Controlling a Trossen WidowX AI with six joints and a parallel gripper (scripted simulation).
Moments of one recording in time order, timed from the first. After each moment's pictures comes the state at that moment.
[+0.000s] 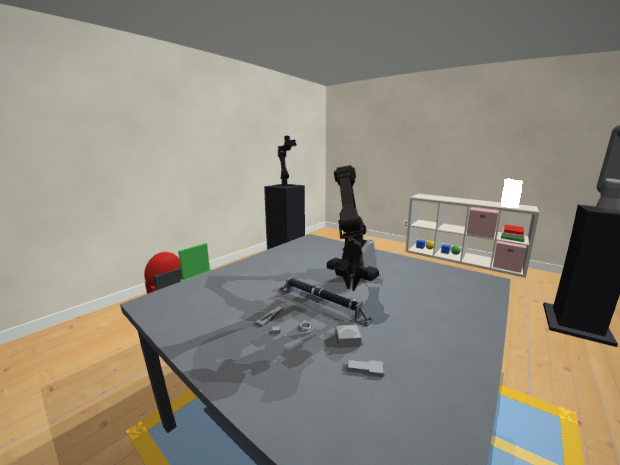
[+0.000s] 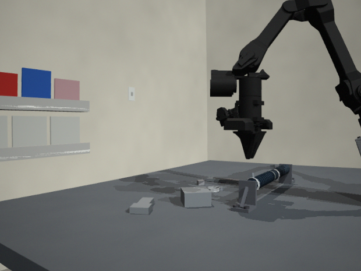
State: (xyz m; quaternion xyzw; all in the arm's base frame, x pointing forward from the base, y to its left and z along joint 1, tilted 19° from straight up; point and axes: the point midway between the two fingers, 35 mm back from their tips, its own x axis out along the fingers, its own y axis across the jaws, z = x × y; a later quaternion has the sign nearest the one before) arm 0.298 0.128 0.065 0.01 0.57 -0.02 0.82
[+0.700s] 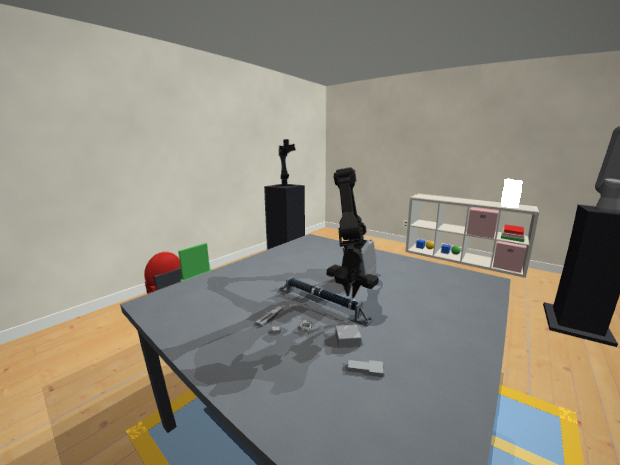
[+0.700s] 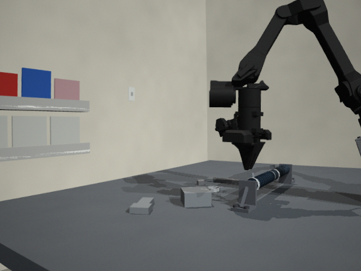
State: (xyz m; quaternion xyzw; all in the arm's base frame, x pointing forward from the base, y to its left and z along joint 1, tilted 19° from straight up) arm 0.310 0.128 0.040 0.01 0.57 -0.02 0.82
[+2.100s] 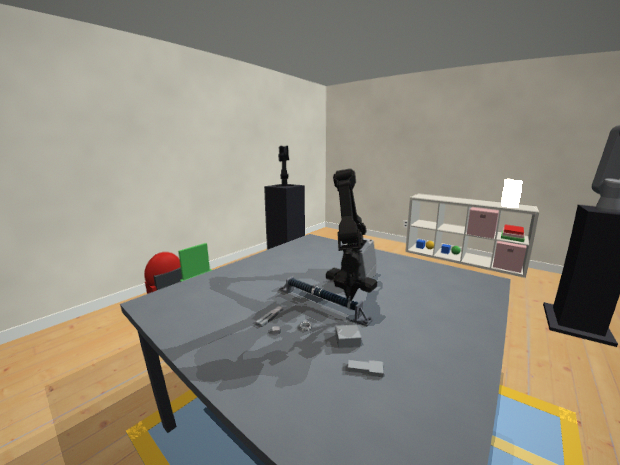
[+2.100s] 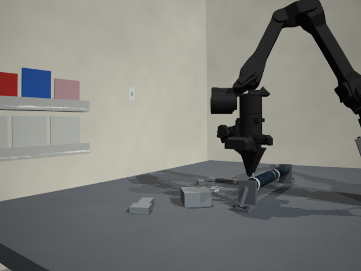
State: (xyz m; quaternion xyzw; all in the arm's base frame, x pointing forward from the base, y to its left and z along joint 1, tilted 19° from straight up) arm 0.312 0.122 0.024 0.01 0.57 -0.02 0.82
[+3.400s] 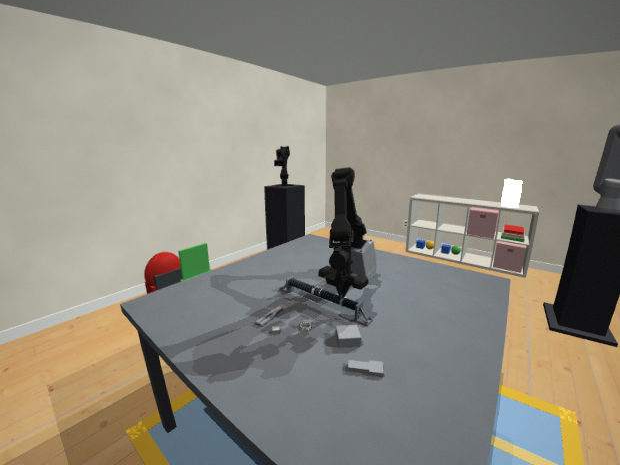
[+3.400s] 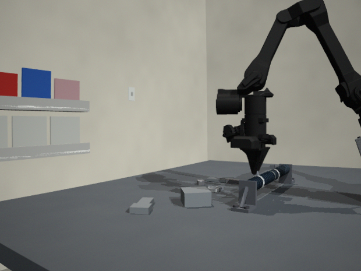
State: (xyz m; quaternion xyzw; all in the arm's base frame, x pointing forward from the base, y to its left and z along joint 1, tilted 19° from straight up) arm 0.311 0.088 0.025 0.01 0.58 -0.02 0.82
